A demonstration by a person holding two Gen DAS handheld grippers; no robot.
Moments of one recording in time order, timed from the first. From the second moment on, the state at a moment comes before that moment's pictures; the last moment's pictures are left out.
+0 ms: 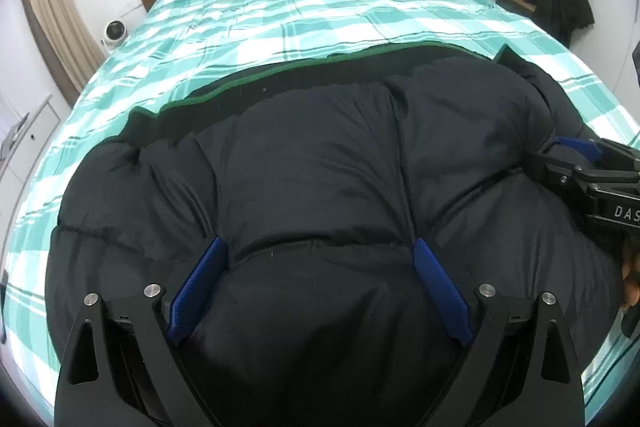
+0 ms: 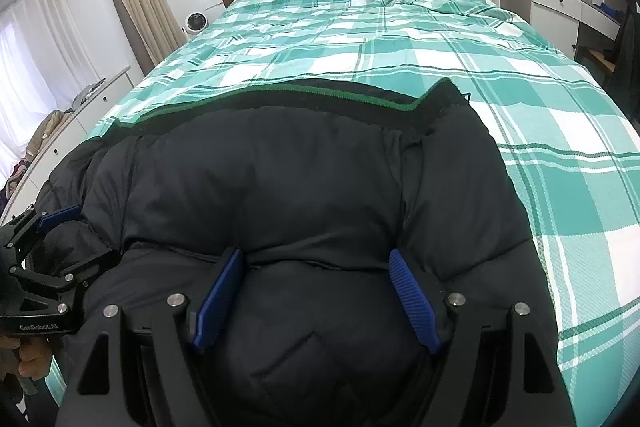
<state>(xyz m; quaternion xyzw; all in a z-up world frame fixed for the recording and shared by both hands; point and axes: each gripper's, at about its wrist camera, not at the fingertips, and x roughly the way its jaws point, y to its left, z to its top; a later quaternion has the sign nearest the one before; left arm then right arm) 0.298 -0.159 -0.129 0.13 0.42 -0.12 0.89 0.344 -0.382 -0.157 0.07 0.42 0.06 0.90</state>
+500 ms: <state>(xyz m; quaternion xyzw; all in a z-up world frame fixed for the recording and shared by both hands) 0.269 -0.156 -0.126 0.14 0.42 -0.12 0.89 0.346 -0.382 -0.157 0.07 0.42 0.06 0.90</state>
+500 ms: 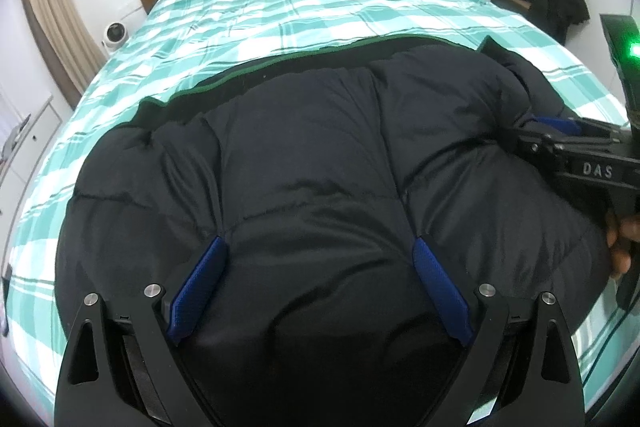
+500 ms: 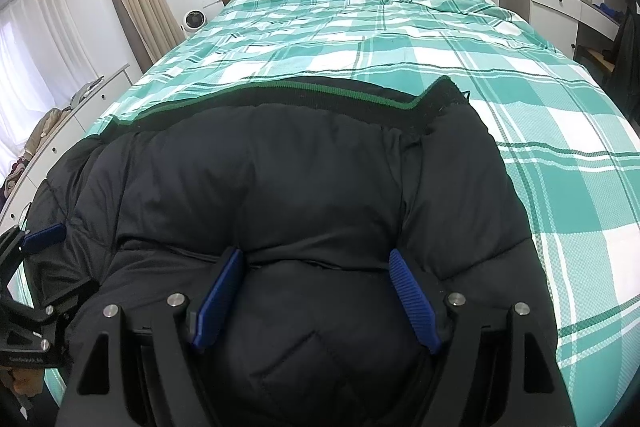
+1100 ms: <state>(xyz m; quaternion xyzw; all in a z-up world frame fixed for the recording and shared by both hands) 0.195 -0.130 -0.108 0.08 0.43 -0.16 0.88 0.260 -0.372 -0.069 0.03 0.41 -0.10 0.91</state>
